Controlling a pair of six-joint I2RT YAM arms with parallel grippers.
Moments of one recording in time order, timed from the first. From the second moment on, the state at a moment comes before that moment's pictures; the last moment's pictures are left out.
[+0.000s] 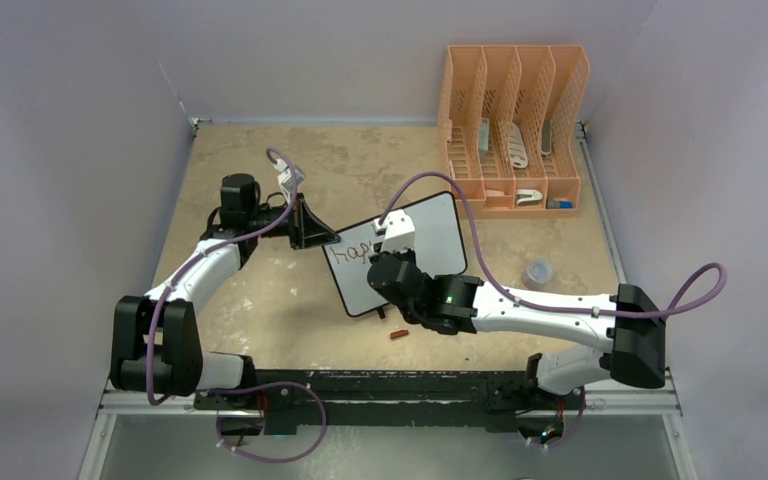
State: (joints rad) left arm -0.10 1.35 0.77 0.07 1.22 -0.15; right arm 1.24 1.38 1.03 -0.27 0.76 0.53
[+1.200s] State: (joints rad) left arm -0.10 1.35 0.78 0.06 1.22 -0.15; right arm 1.24 1.35 1.03 -0.37 0.71 0.60
